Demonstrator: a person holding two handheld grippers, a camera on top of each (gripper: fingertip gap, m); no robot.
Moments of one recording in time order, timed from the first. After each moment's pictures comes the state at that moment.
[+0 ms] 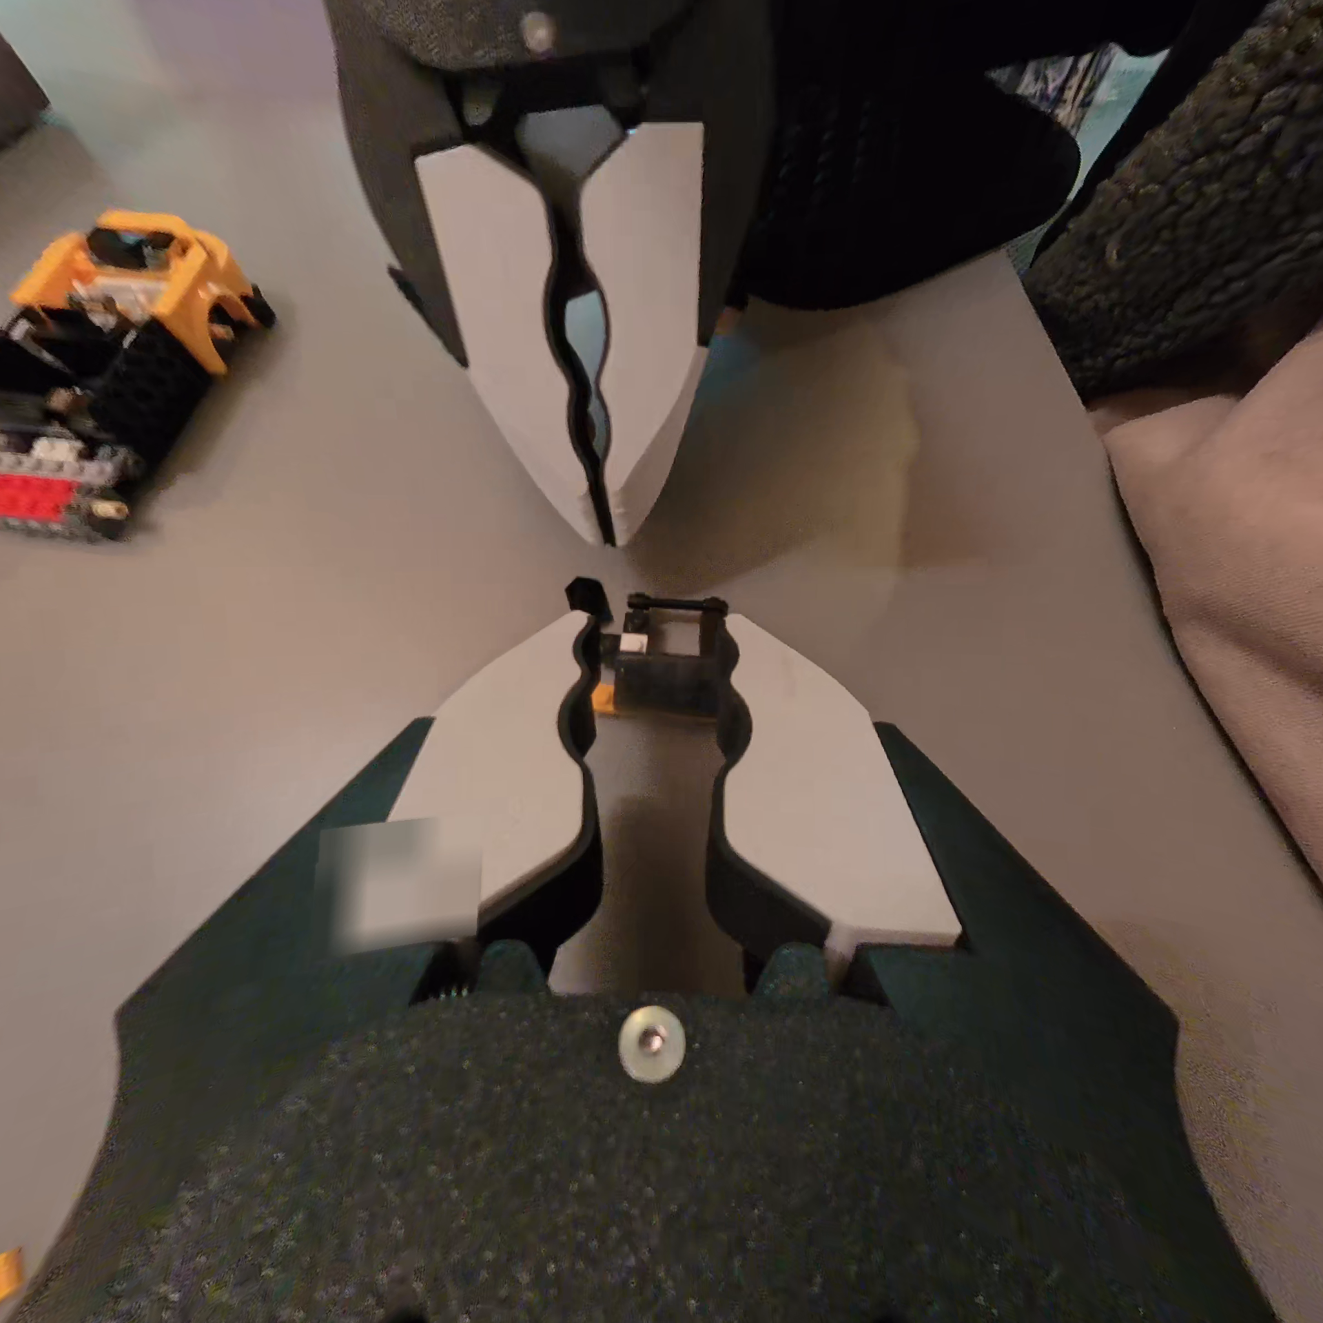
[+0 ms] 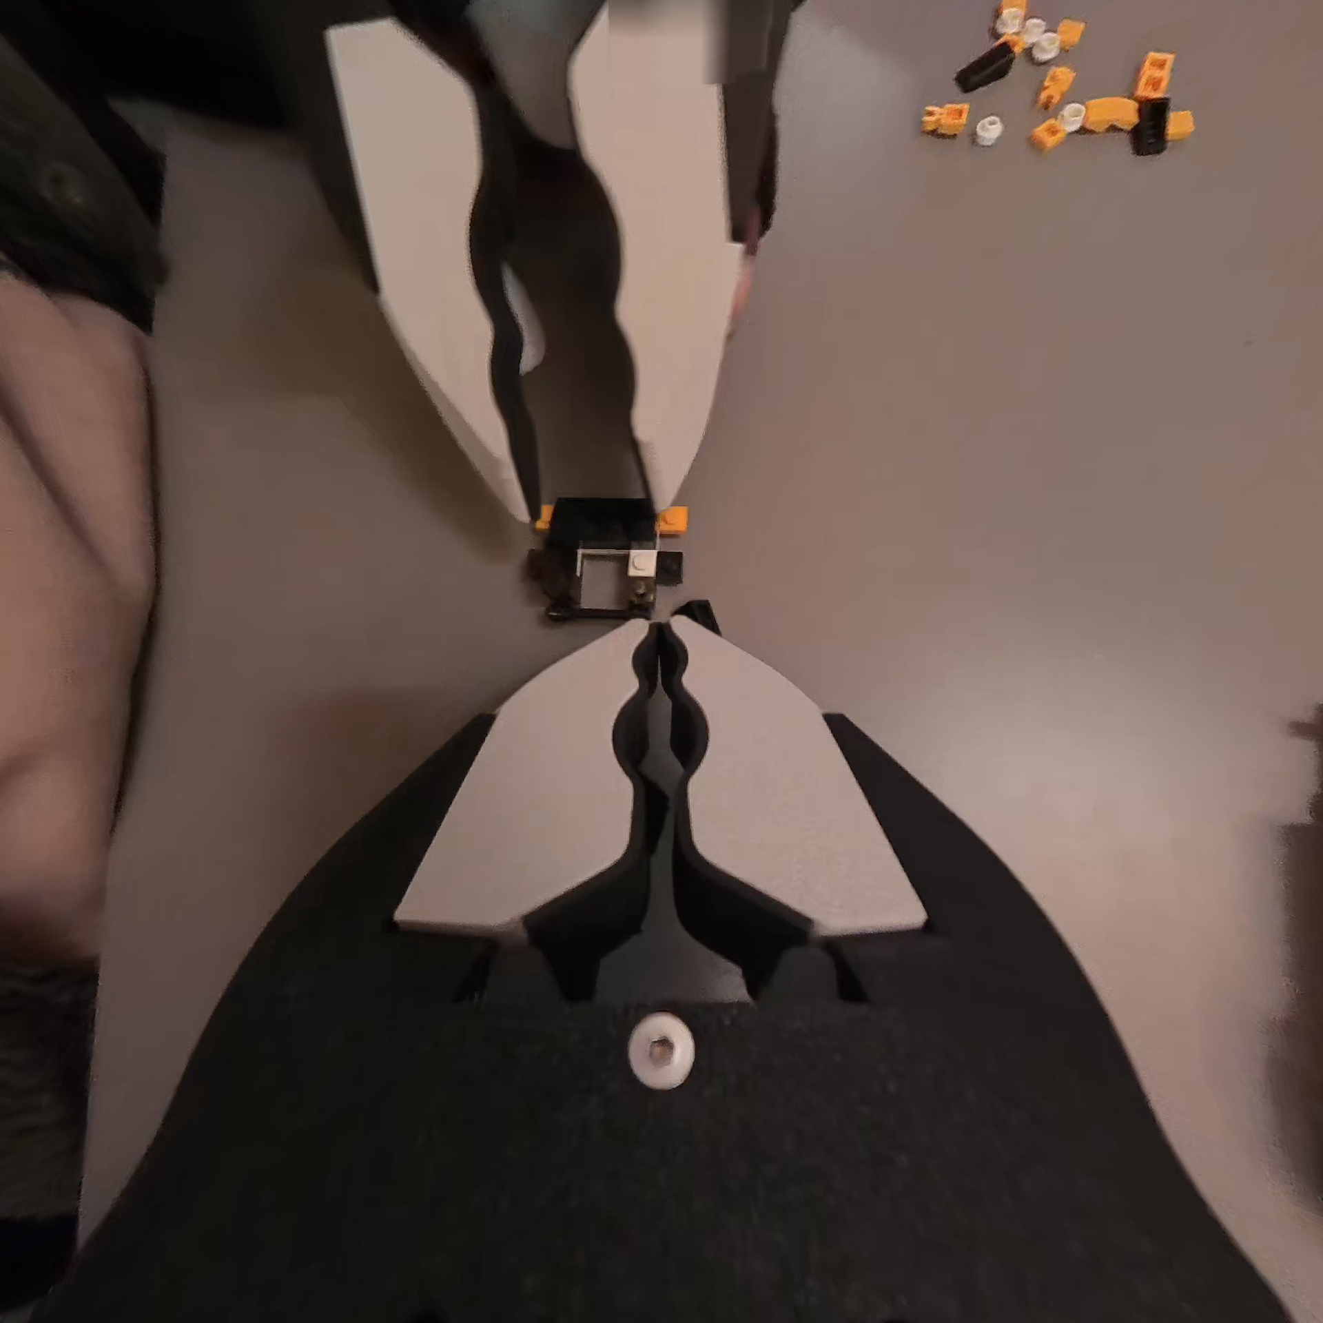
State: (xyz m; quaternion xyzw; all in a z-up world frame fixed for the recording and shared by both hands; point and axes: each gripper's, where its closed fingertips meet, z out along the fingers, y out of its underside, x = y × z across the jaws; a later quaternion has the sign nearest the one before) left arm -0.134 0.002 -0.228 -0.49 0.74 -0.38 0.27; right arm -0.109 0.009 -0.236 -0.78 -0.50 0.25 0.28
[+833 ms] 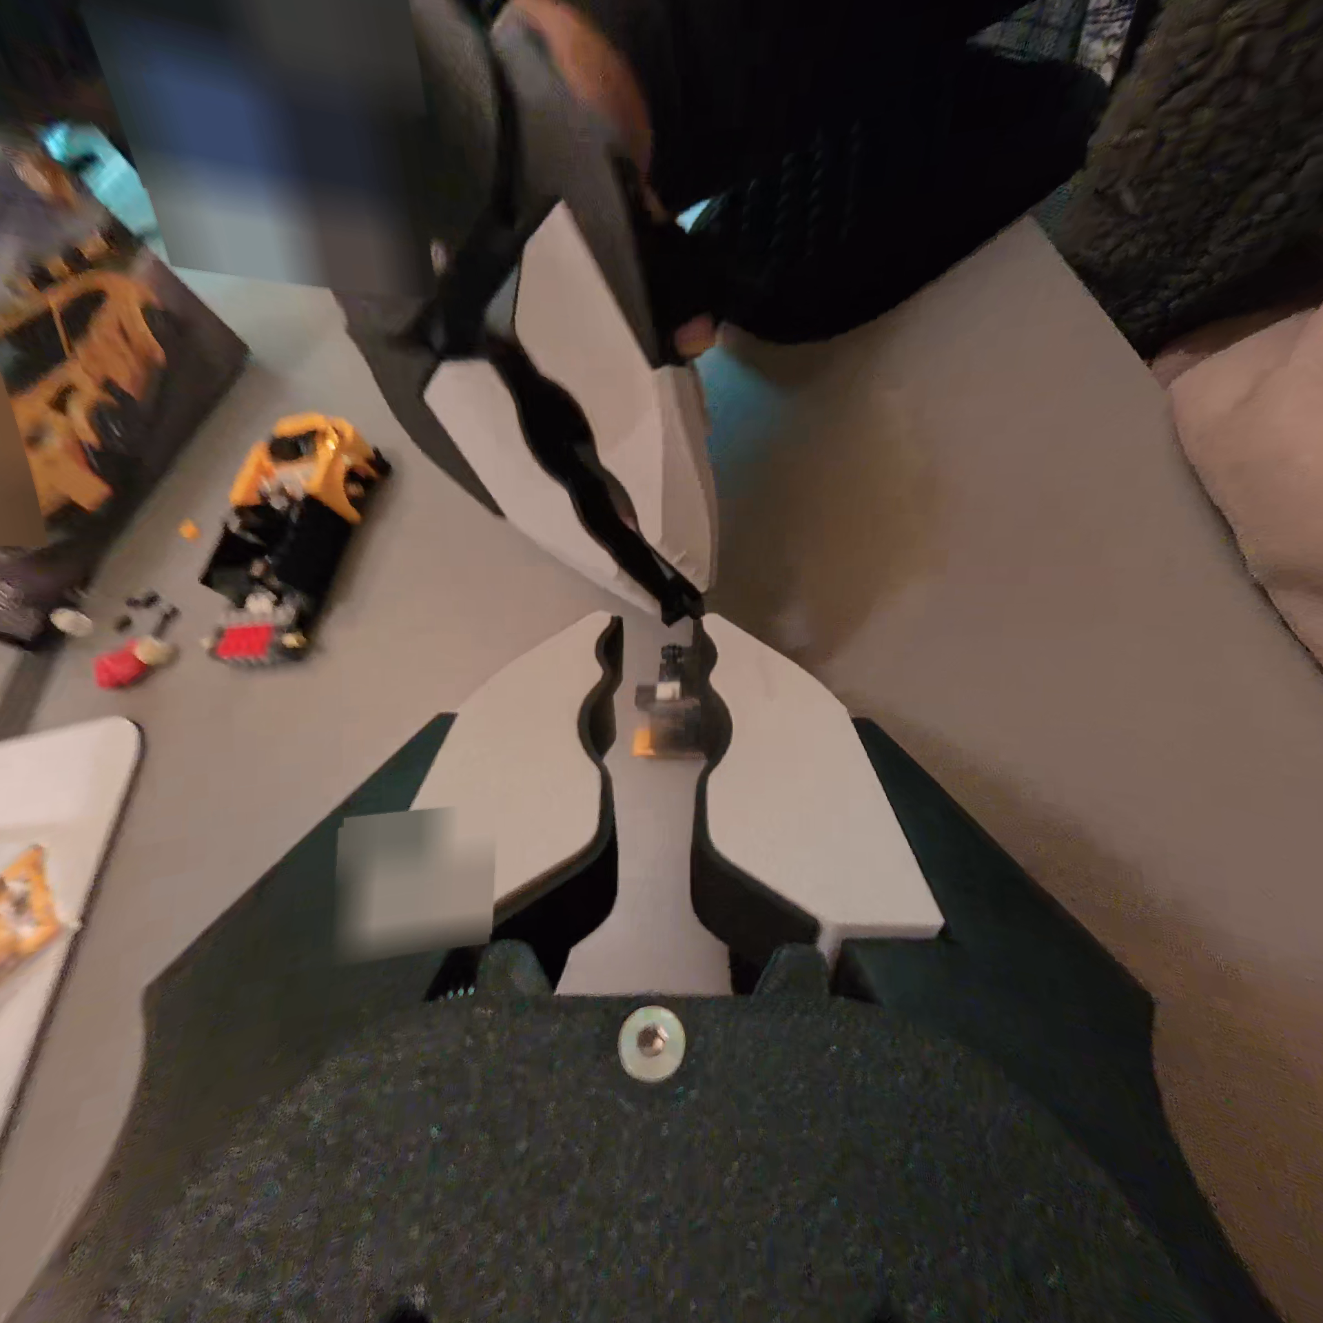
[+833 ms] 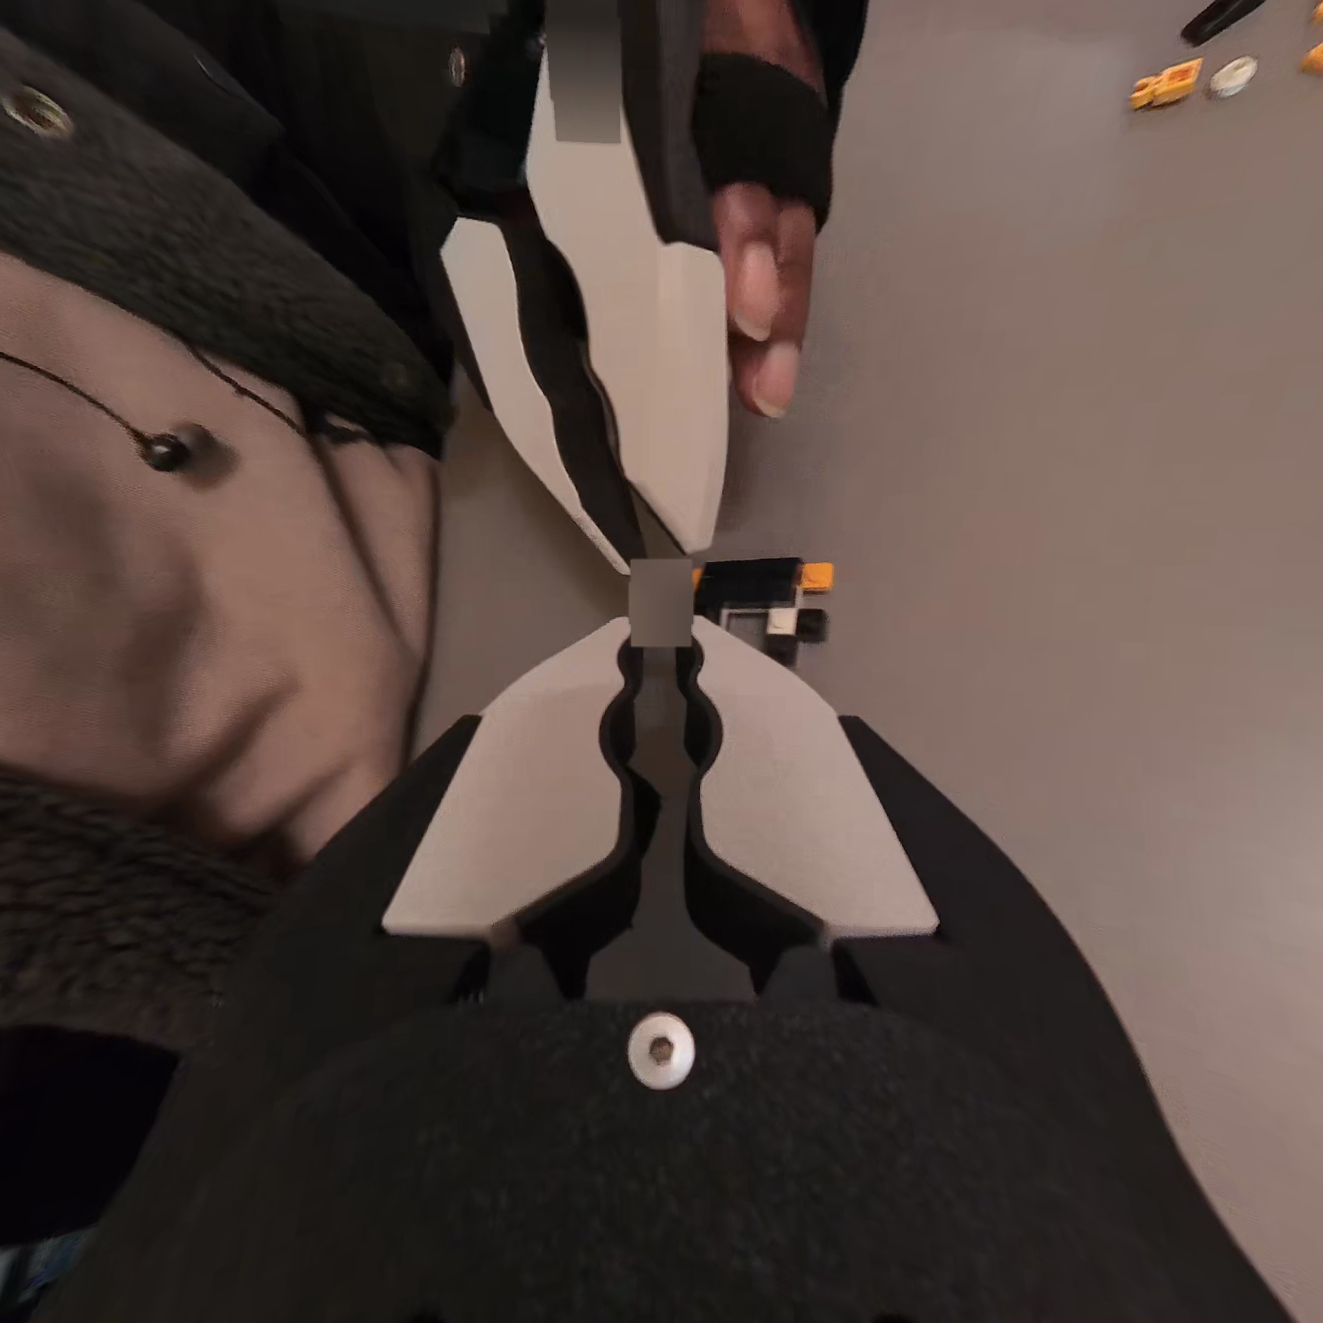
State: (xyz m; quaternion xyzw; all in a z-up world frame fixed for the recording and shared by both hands) left arm -0.131 -0.004 -0.206 -0.40 0.76 -0.33 0.39; right arm -0.131 -0.014 -0.216 -0.76 -0.44 0.43 0.19
